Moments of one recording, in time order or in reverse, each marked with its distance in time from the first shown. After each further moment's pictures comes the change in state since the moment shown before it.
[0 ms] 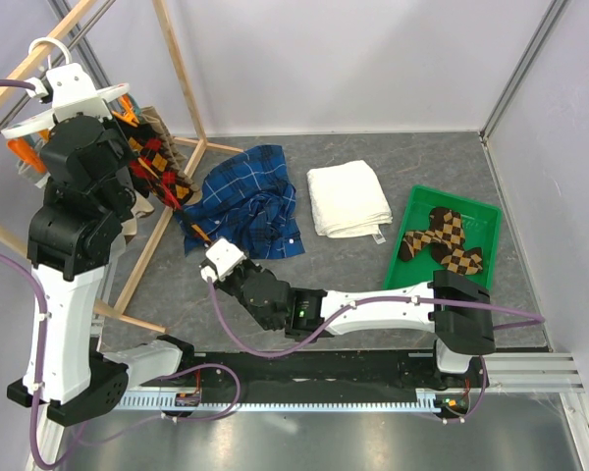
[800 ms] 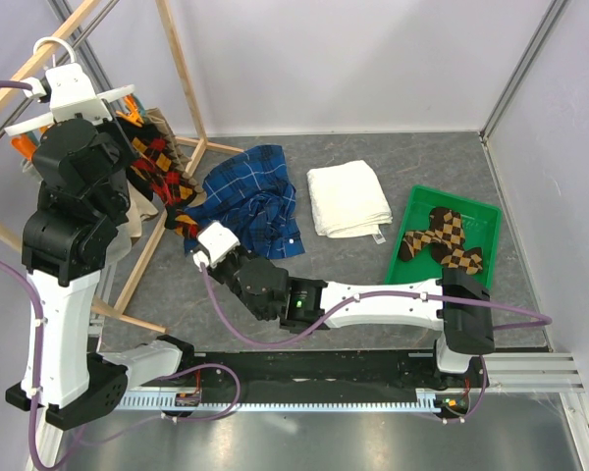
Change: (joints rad) left arm 0.000 -0.011 0.017 -0.012 0.089 -0.001; right arm -0.010 -0.008 0.125 -0.062 -0.024 -0.006
